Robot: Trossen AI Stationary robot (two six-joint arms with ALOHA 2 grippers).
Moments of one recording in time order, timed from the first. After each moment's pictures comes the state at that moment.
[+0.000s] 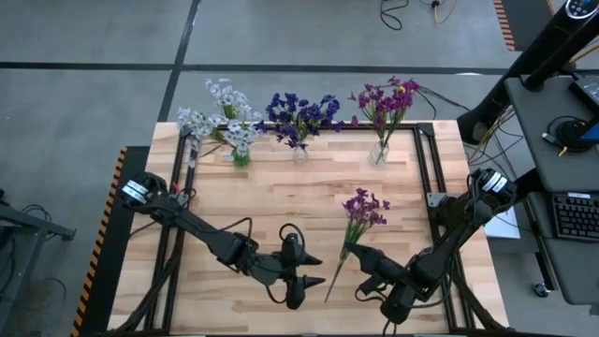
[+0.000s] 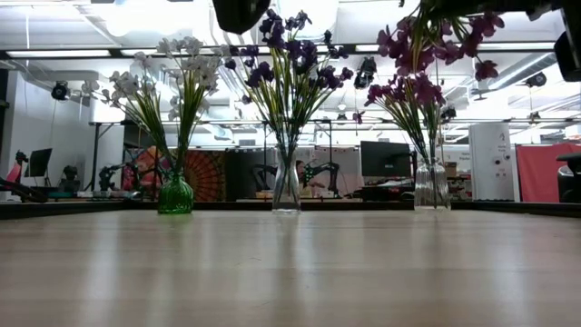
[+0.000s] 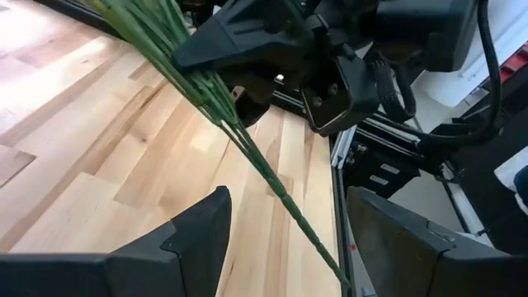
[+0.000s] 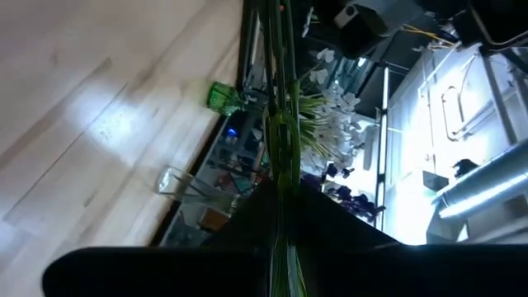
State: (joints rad) left arm -0.52 1.78 1.22 0.18 -0.44 -0.64; right arm 0.83 1.68 1.03 -0.37 1.34 -0.83
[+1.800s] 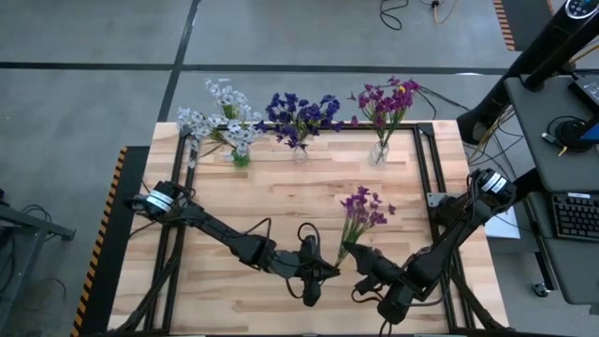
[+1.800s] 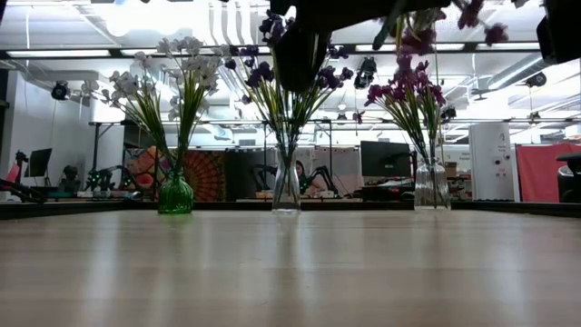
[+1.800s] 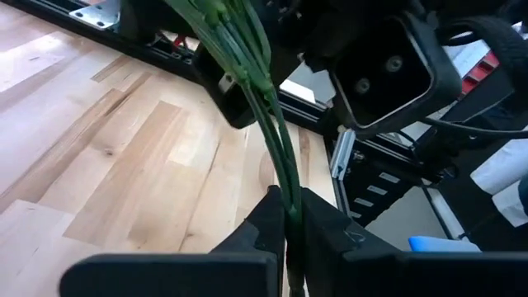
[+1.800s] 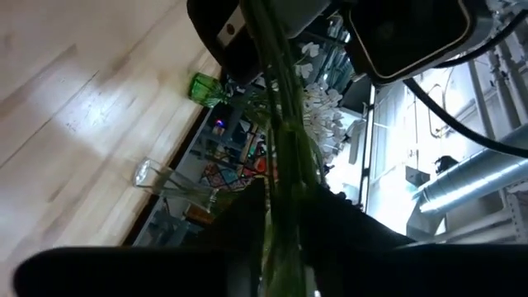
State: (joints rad) left arm -0.45 1.97 1.23 0.47 -0.31 -0.57; right arm 0.81 1.68 1.06 -0.29 1.37 -0.96
